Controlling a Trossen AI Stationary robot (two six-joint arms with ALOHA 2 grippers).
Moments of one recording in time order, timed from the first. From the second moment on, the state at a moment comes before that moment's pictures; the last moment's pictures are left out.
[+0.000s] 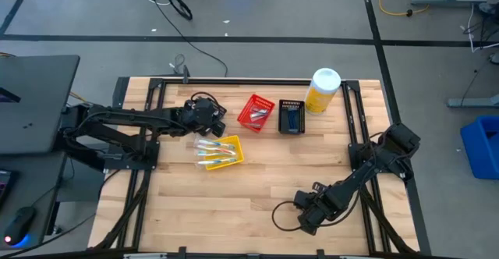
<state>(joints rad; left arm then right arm) 0.11 1.23 0.79 -0.34 -0.60 -0.61 0.73 1.77 0.99 -0.61 0.07 1.12</state>
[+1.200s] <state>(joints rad) -0.06 1.02 0.79 -0.35 -0.54 -0.43 0.31 1.64 0.99 -0.41 0.08 0.59</state>
